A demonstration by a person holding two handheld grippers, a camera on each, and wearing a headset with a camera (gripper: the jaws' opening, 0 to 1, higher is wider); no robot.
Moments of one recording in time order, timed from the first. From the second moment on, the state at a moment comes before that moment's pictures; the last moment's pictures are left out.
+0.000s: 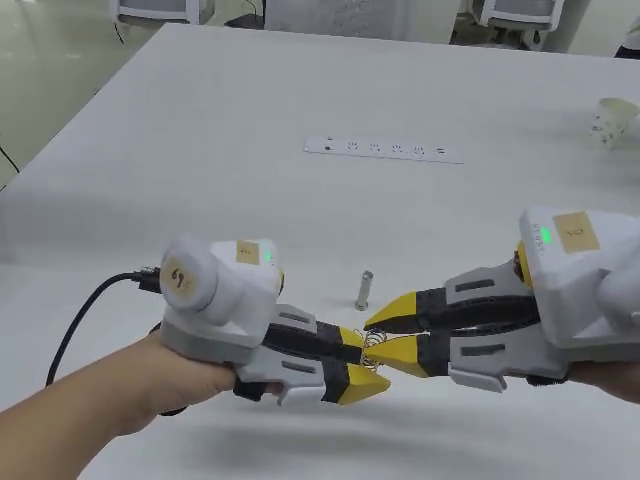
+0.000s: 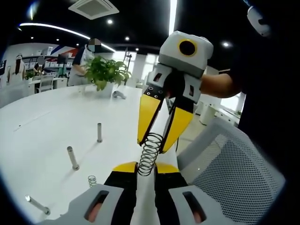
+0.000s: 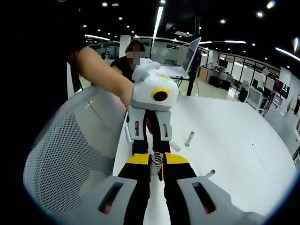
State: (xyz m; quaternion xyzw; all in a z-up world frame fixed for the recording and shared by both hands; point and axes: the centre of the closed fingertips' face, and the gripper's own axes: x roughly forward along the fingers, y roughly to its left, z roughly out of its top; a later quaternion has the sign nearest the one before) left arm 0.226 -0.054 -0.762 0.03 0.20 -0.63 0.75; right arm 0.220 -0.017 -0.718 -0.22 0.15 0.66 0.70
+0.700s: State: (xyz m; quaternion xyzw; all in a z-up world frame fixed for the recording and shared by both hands) left arm 0.238 -0.046 -0.760 0.04 0.19 -0.60 0.78; right arm 0.224 -0.022 -0.721 -0.24 0.16 0.65 0.70
